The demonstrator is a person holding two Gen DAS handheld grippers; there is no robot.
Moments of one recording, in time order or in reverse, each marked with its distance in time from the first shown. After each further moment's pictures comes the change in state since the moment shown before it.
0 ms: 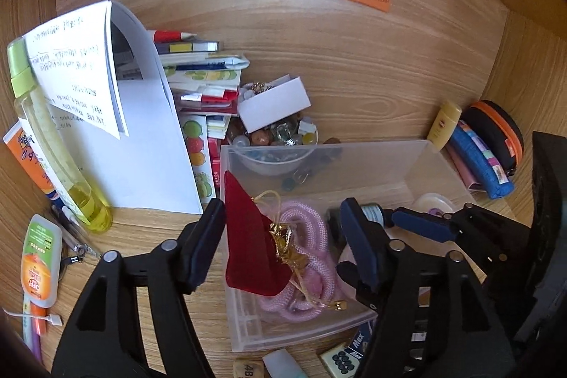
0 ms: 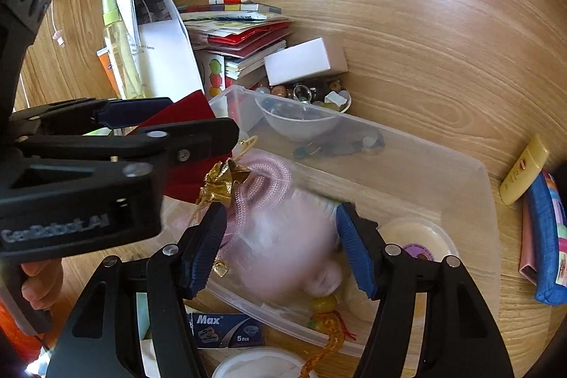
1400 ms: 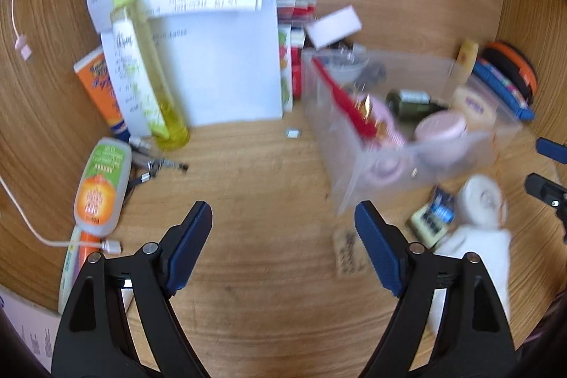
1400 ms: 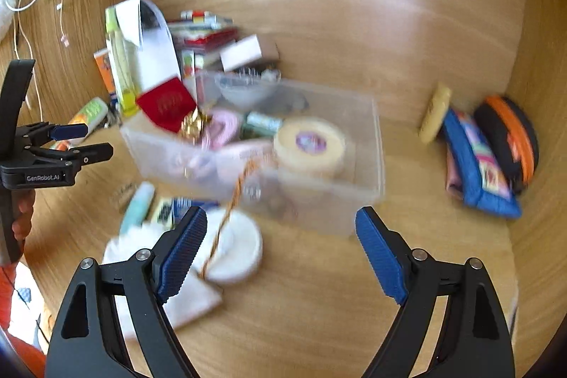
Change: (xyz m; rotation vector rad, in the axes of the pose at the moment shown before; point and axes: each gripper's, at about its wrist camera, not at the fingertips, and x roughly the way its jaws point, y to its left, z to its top) left arm -0.048 0.052 -0.088 0.073 0.116 0.141; right arm -0.097 -0.020 -0.080 0.085 -0.022 -0.140
